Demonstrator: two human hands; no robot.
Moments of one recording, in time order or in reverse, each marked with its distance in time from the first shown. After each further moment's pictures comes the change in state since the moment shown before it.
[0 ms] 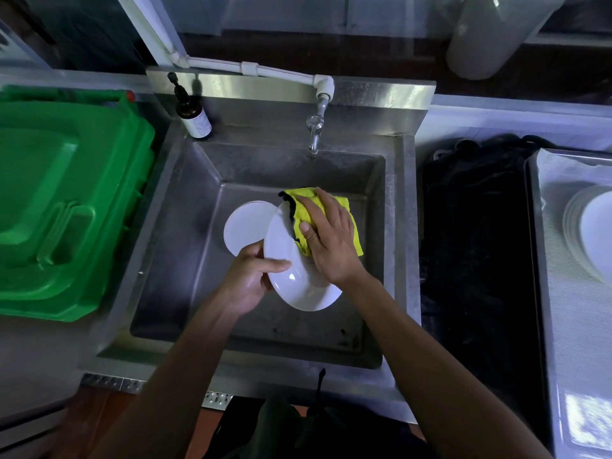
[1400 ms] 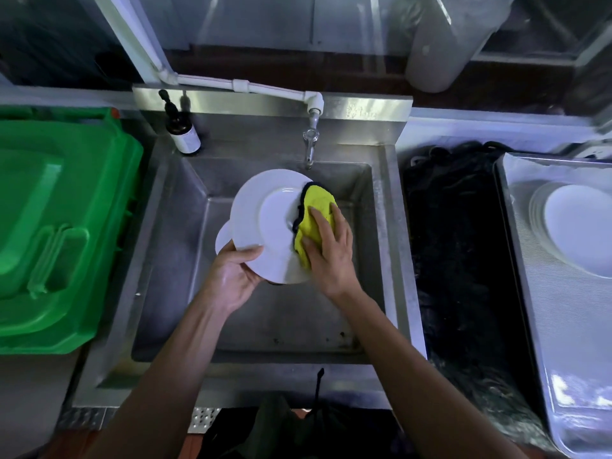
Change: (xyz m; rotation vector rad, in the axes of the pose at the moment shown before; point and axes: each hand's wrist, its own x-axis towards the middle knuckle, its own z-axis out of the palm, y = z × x) left_hand 0.011 0.020 -0.057 -0.363 -0.143 0.118; right_hand -0.016 -0.039 0.022 0.117 0.168 0.266
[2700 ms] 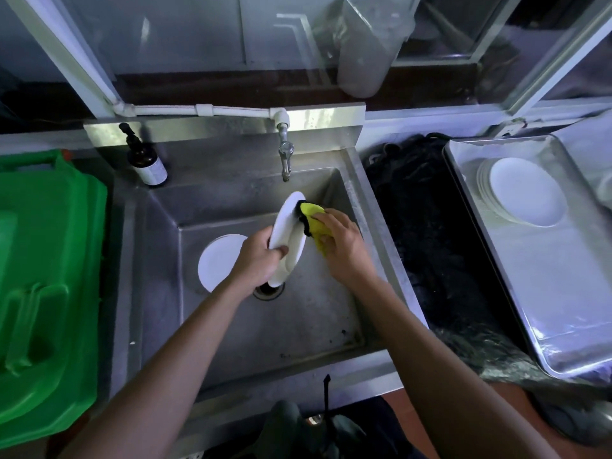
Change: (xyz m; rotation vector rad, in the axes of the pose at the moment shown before) left_hand 0.052 0.018 0.011 1.134 -0.111 0.127; right_hand -0.002 -0.028 -0.021 -0.193 0.131 -0.017
